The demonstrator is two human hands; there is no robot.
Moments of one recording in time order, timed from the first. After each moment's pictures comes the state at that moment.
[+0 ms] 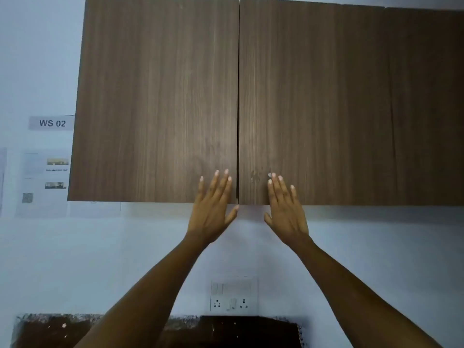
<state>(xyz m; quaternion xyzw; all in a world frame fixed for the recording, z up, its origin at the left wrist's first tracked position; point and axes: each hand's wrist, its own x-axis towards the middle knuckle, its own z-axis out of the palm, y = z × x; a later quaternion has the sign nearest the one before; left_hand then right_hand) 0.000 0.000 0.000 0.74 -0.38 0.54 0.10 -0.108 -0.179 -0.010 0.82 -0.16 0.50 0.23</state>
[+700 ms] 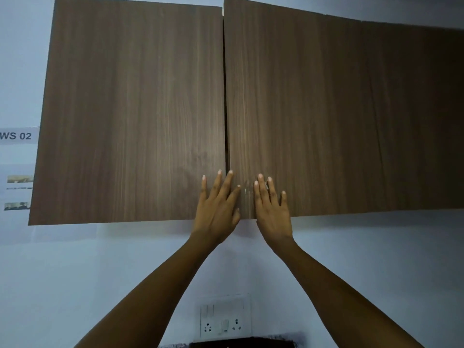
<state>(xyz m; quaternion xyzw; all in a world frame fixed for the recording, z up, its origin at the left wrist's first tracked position) -0.010 -0.029 0.034 0.73 -0.42 0.54 0.06 -0.078 -0.176 0.011 0.81 -0.24 0.48 0.24</state>
